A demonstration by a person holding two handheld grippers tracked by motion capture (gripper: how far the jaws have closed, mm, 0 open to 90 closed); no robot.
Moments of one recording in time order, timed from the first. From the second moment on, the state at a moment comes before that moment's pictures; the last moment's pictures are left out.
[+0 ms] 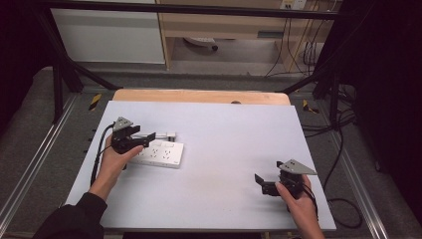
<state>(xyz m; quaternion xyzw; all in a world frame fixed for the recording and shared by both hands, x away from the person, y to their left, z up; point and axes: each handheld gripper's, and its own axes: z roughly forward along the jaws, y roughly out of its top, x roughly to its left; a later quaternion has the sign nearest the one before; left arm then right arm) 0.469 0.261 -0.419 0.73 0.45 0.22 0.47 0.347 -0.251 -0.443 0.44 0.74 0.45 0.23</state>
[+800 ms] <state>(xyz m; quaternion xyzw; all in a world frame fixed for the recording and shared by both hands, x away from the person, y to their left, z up) 0.454 0.249 -0.403 0.72 0.43 0.22 0.50 0.348 -0.251 -0.443 0.44 0.74 0.45 0.23</state>
